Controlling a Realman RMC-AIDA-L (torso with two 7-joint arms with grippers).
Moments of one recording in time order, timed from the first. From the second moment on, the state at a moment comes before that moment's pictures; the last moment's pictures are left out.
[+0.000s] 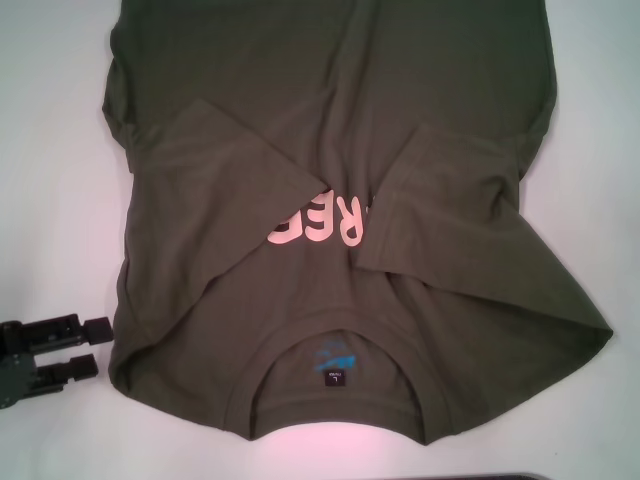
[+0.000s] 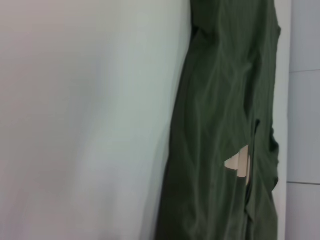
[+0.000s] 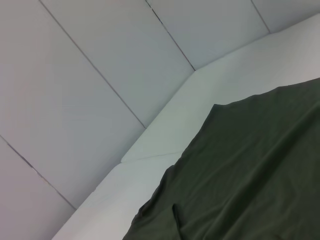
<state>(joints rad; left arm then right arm) -0.23 -2.08 -2.71 -0.81 -0.81 1.81 -2.46 0.33 1.99 -0.29 -0.90 -2.07 -1.87 1.88</state>
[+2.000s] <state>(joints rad) -0.30 -2.08 -2.68 -0.73 -0.75 1.72 -2.44 0.34 1.99 -0.29 -0.88 -2.07 -1.85 1.89</state>
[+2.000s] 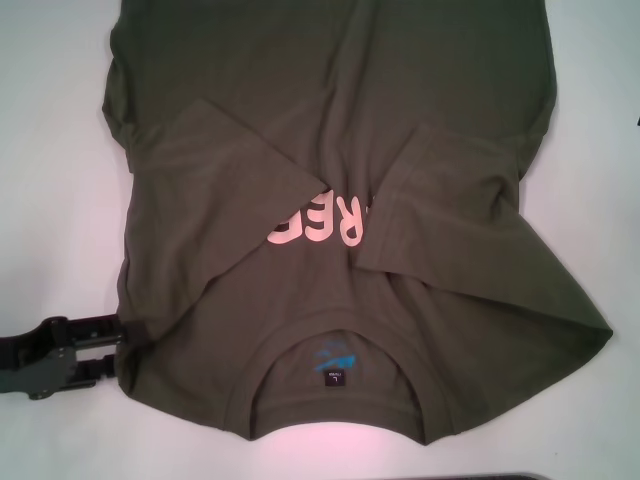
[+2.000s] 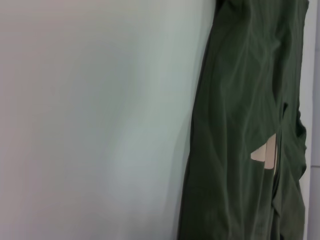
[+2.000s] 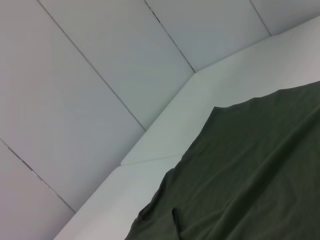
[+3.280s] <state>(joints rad) -0.34 -2.06 -2.66 -0.74 -0.74 1.82 -2.49 0.36 1.93 -0.30 -0.87 -2.20 -1.86 2.00</state>
